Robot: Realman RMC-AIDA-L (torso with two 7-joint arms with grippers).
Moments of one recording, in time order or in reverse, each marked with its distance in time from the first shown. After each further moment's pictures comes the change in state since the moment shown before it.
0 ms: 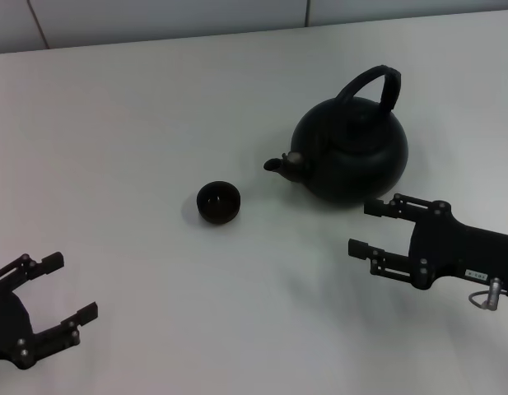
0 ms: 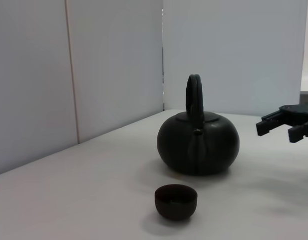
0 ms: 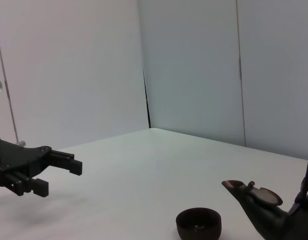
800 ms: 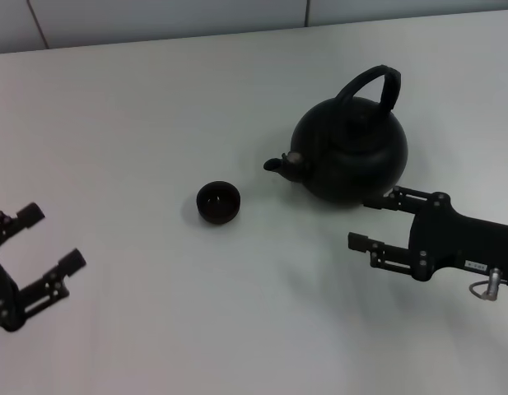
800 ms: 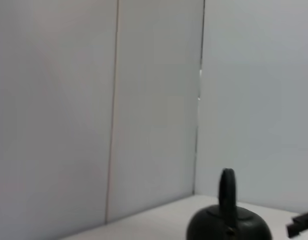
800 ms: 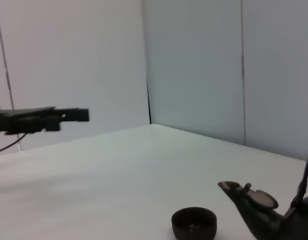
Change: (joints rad) left arm -0.013 -0.005 -0.066 -0.082 -0.144 0.116 -0.032; right arm 0.017 -0.002 0.001 -0.024 -0.010 0.003 0.006
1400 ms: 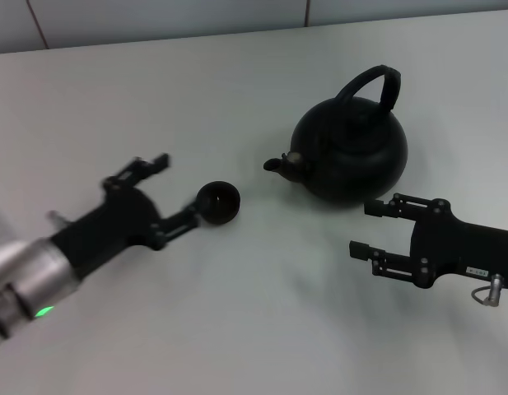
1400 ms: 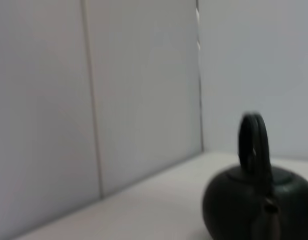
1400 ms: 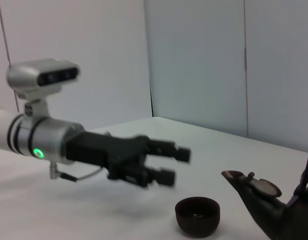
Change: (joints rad) left arm -0.358 -0.055 -0.090 -0.428 -0.002 -0.459 0.366; right arm -0.004 -0.002 -0.004 -0.007 -0.022 0.002 -0.001
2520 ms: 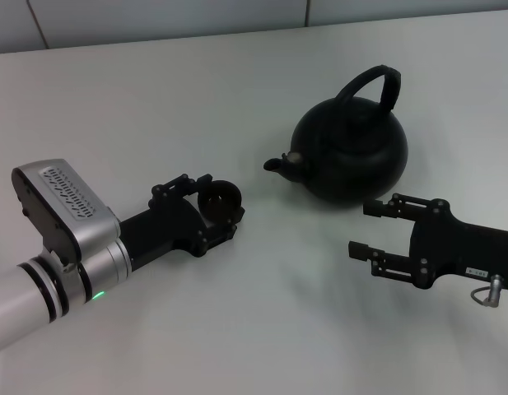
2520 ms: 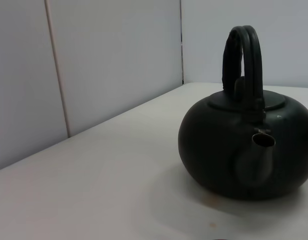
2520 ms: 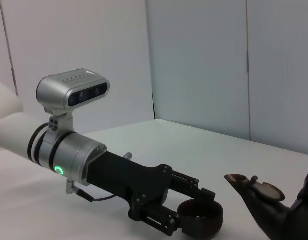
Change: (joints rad) left arm -0.142 -0.012 0.023 -0.112 0.000 -0.269 0.037; right arm 0.001 0.001 0.002 0.002 0.000 -0.007 -0.001
